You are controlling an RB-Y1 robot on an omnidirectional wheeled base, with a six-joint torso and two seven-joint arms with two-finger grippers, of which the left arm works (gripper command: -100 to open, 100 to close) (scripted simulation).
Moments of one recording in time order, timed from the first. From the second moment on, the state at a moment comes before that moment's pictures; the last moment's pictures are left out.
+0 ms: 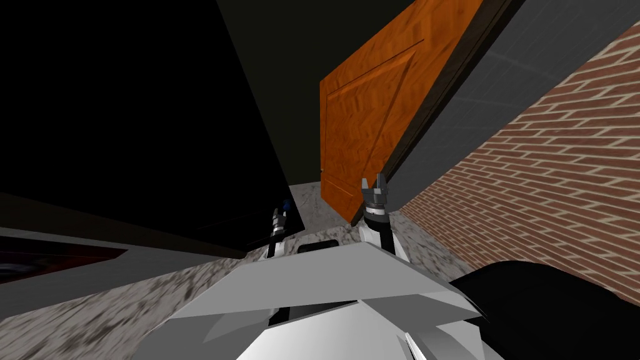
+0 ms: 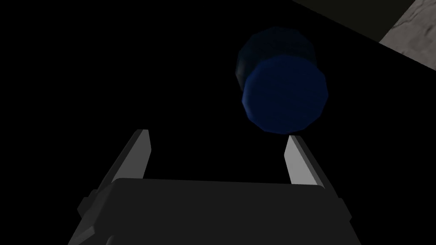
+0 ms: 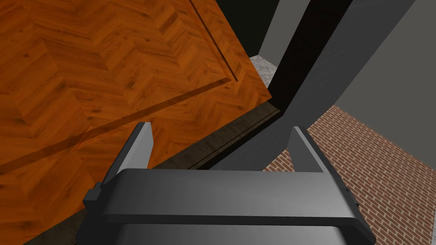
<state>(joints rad) -0.03 0.06 0.09 -0.76 0.15 -0.90 0.29</state>
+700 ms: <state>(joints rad) -0.07 0.05 0.03 -0.72 0.27 -0.91 0.46</state>
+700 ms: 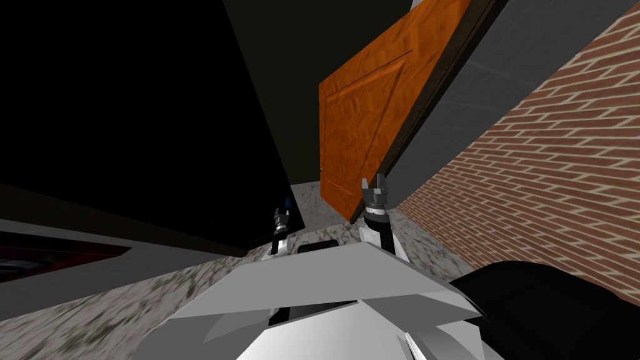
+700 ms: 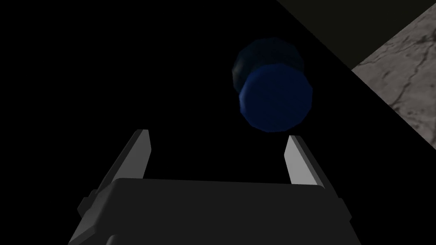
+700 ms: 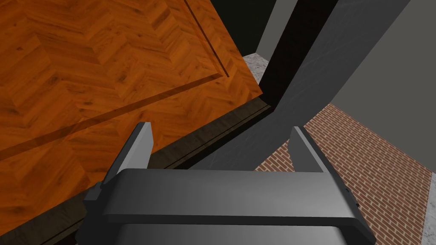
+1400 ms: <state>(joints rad) -0.10 0.03 -0.03 -0.69 0.38 -0.91 0.64</state>
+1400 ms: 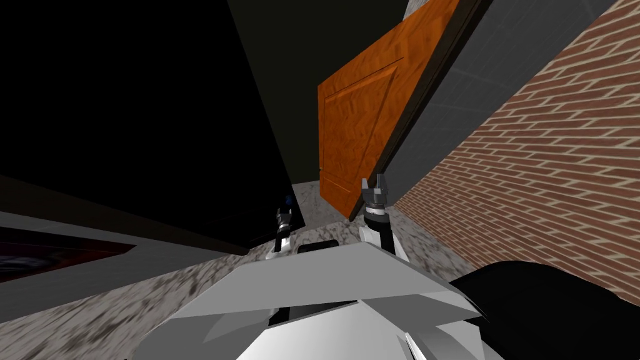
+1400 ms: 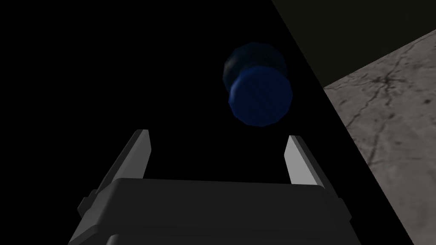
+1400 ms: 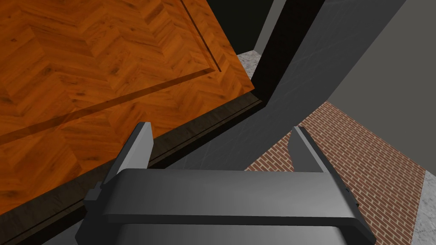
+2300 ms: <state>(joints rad) -0.14 0.01 -0.10 -0.64 0.51 -0.91 0.86</state>
